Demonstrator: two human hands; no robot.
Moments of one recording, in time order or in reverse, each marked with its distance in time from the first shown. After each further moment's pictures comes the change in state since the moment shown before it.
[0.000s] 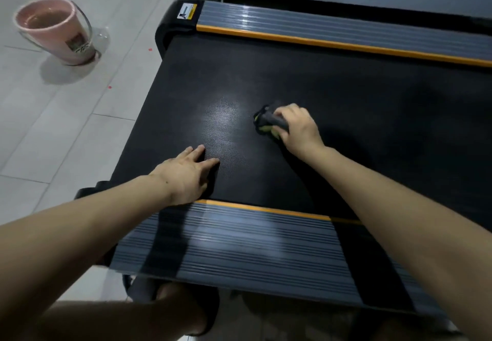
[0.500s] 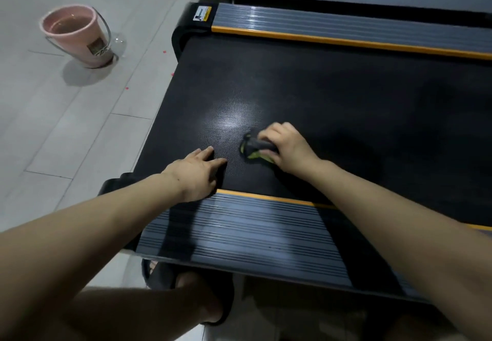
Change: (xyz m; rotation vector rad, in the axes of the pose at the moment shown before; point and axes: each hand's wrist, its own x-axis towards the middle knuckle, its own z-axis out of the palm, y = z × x) left_hand -0.021 -0.011 0.010 -0.038 -0.011 -0.032; right_hand -0.040 -0.046 0.027 0.036 -0.096 -0.342
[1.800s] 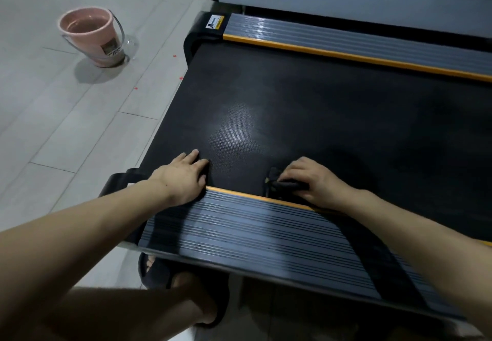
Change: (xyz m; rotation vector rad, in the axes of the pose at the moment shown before) left_hand -0.018 -0.023 0.015 -0.091 0.041 -0.147; right_hand -0.073 -0.005 -0.043 0.167 -0.190 -0.170
